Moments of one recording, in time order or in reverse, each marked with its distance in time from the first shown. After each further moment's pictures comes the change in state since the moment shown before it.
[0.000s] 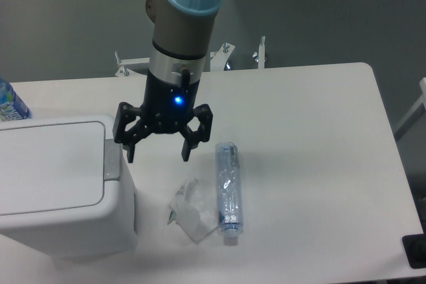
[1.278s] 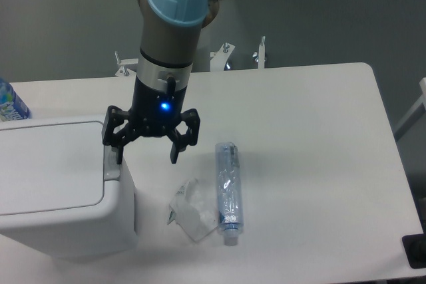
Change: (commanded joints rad) arm -0.014 -0.005 -0.021 0.006 -0.002 0.000
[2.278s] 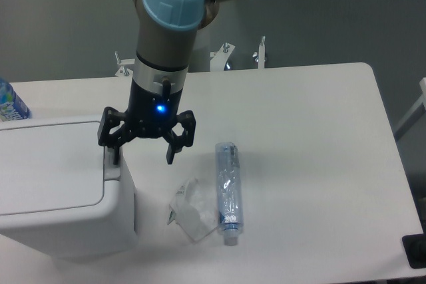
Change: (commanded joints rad) arm -0.008 -0.003 -0.011 0.003 0.002 0.003
